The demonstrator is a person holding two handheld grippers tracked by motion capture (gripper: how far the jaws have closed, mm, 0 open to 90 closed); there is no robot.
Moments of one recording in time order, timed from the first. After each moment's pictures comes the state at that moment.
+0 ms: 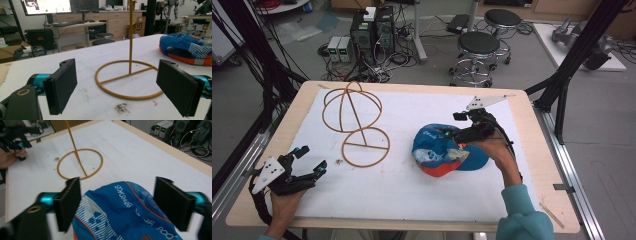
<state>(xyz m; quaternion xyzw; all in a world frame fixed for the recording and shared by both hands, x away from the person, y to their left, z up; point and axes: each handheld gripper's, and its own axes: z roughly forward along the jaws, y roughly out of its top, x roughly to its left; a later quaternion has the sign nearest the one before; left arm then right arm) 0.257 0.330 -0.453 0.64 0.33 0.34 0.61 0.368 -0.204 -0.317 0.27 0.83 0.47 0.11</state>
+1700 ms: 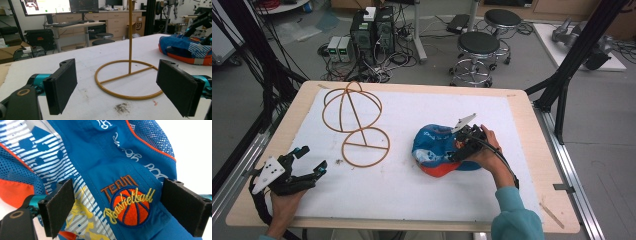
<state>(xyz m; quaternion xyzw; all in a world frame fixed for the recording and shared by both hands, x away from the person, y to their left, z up) 0.257 0.330 -0.454 0.64 0.32 0.34 0.61 0.391 -0.200 -0.404 0.26 0.92 0.25 0.14</state>
